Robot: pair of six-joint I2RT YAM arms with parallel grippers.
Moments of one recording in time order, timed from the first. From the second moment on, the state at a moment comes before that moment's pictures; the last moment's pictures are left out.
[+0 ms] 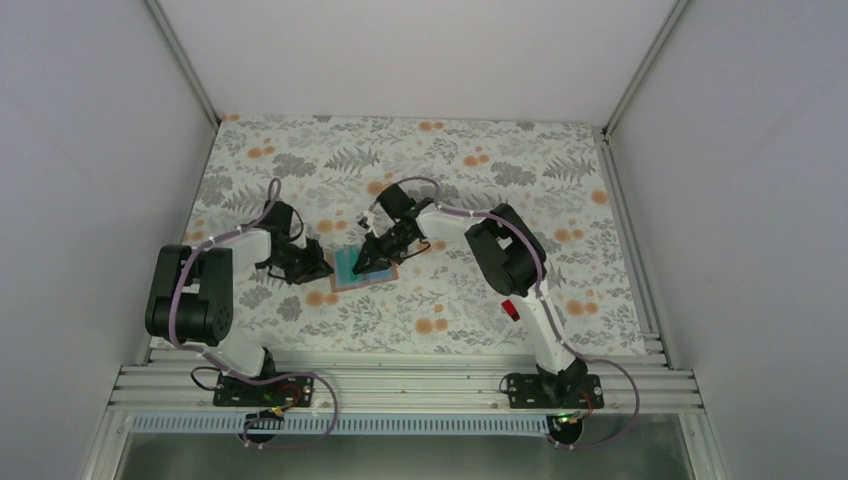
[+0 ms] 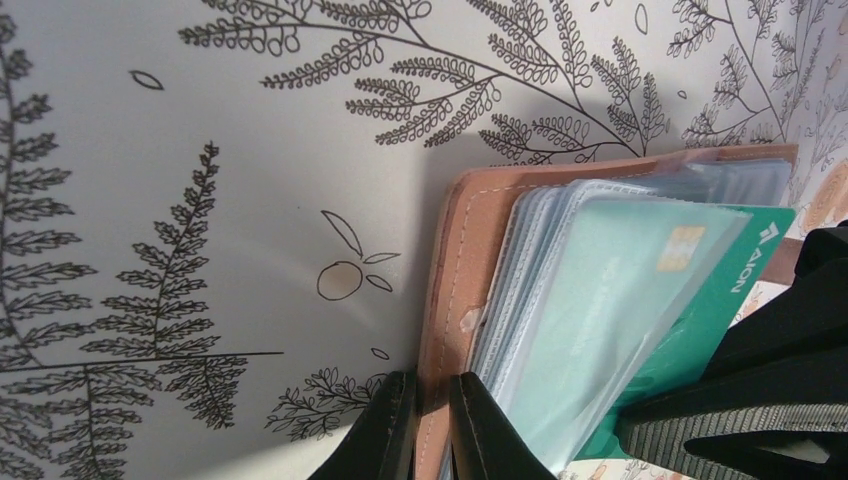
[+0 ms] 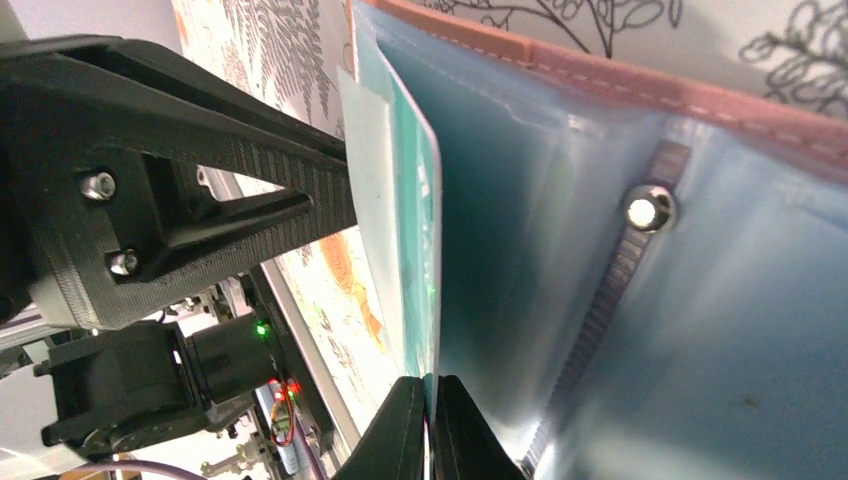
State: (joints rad) left arm -0.07 1.59 0.73 -0.50 0.53 -0.48; right arm 0.75 2.32 1.62 -0.50 -0.94 0.51
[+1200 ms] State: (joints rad) left arm -0.06 1.60 0.74 -0.49 0.56 -0.49; right arm 0.76 2.33 1.71 -0.67 -0.94 0.42
